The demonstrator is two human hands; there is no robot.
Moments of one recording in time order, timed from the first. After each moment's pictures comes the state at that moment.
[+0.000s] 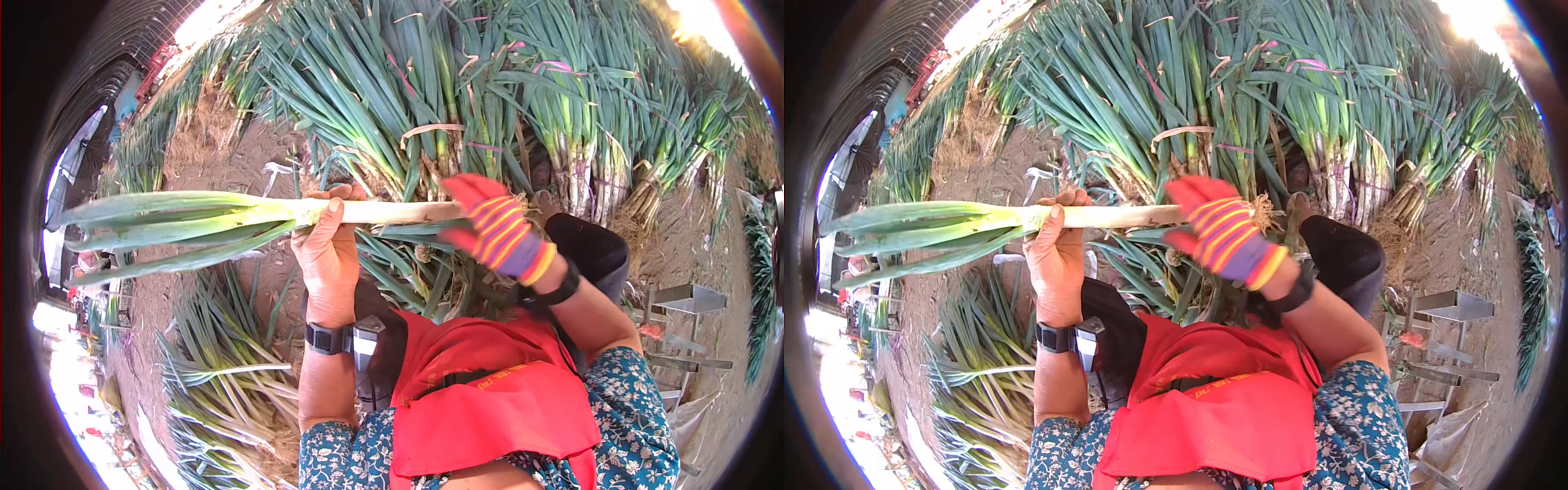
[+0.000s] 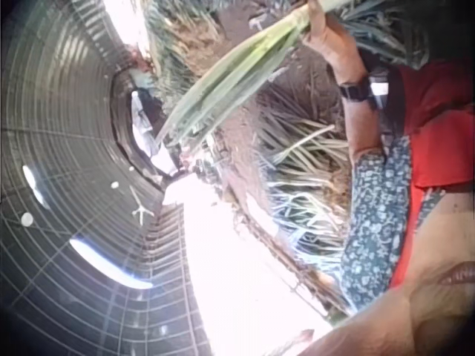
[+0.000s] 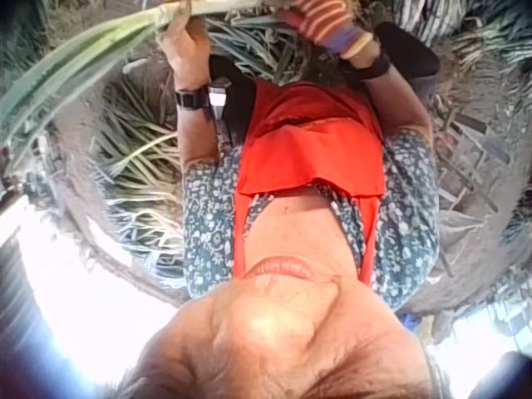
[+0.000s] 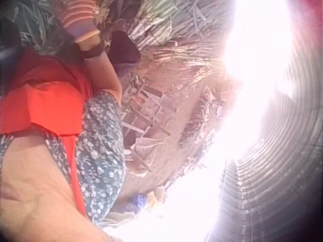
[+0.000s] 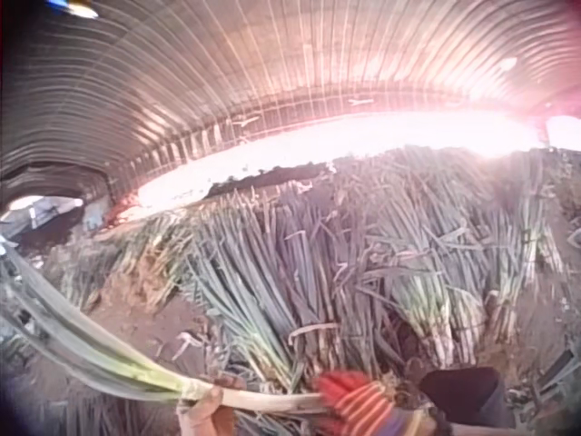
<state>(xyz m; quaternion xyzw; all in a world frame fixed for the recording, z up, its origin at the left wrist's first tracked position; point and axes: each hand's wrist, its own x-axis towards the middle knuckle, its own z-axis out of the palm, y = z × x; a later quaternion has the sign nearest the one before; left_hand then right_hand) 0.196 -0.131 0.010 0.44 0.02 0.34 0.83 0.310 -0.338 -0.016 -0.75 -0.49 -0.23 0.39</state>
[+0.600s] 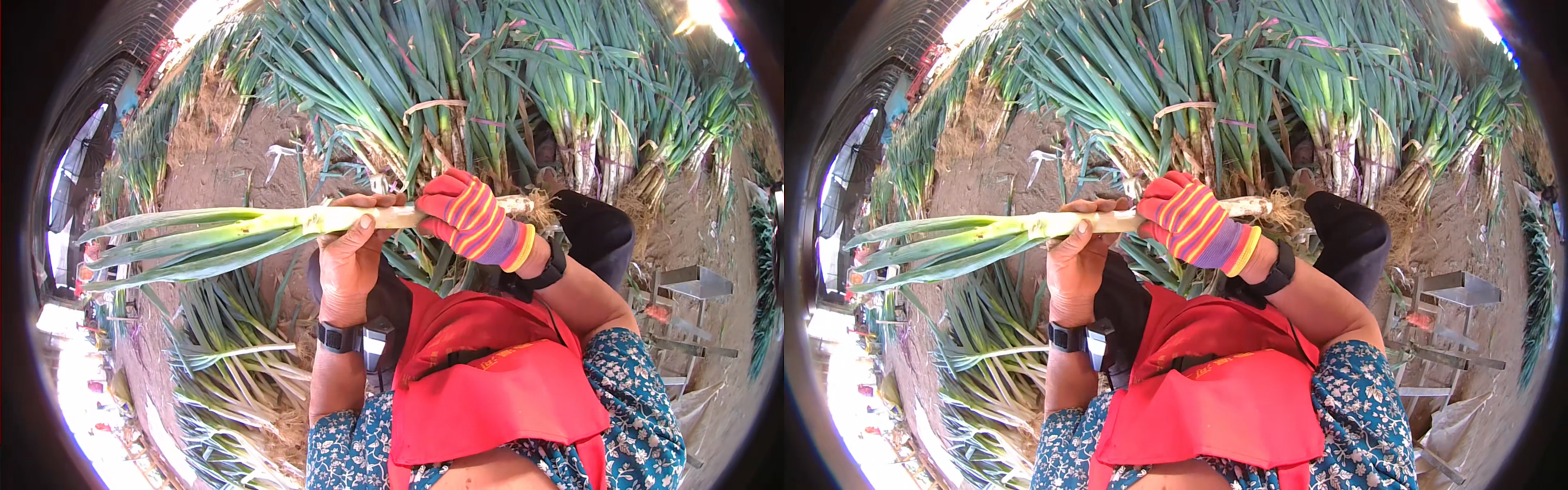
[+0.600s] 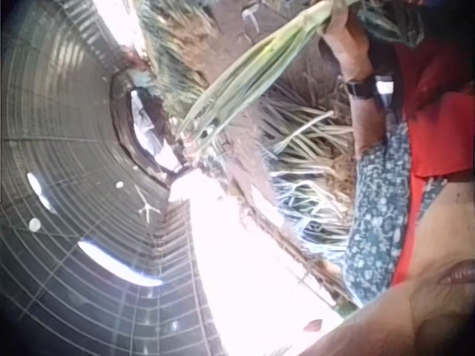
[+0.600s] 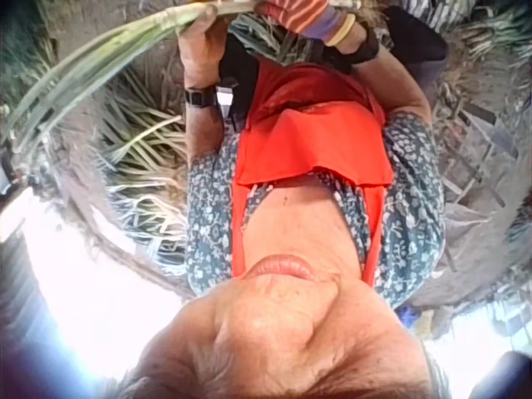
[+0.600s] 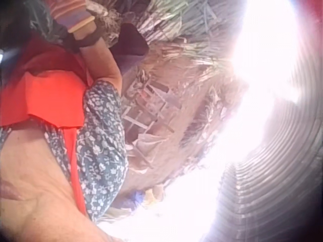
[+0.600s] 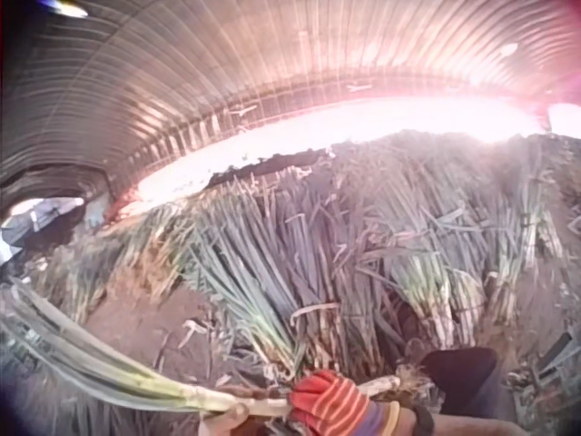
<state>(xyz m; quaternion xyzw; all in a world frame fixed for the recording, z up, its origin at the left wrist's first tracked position) 0.165 -0.166 -0.002 0.44 0.01 0.19 0.88 0.285 -0.324 -0.017 -0.66 -0.57 -0.19 0.46</state>
